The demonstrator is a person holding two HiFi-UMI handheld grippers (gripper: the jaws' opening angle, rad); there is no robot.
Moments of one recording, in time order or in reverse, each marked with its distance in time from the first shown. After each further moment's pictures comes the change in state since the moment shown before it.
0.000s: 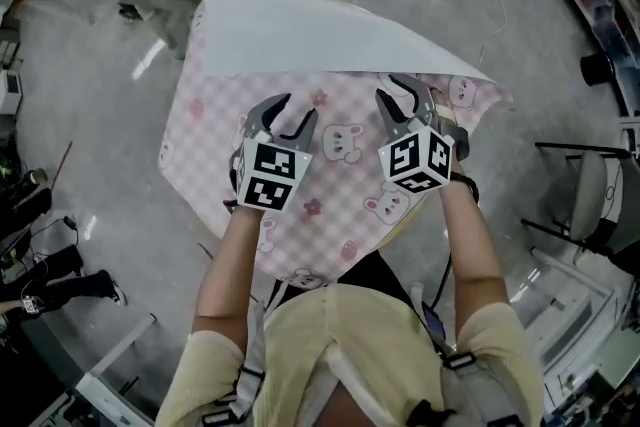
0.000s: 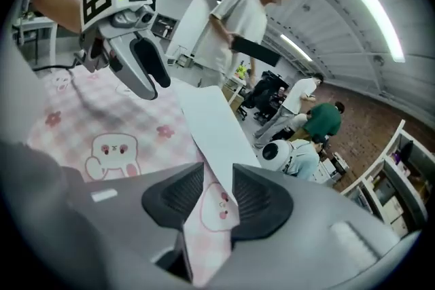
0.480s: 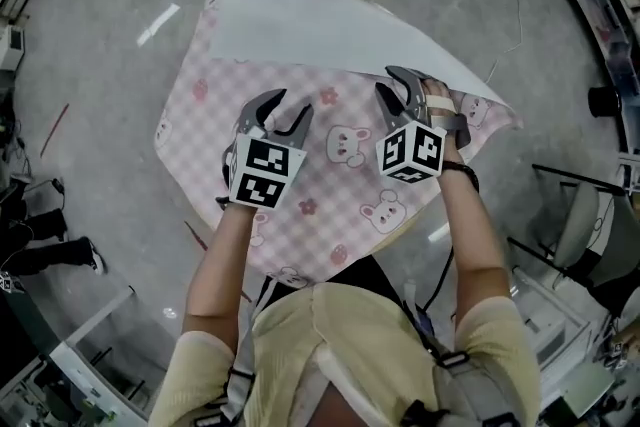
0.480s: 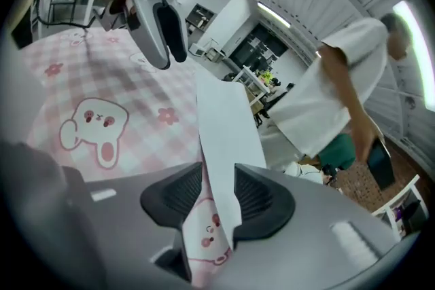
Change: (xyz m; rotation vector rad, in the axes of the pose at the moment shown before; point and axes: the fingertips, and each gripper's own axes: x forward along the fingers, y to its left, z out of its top) left arm -0.002 0.023 -0.020 -0.087 0.028 0.068; right arm 0.052 0.012 0.002 -0.309 0.001 0.068
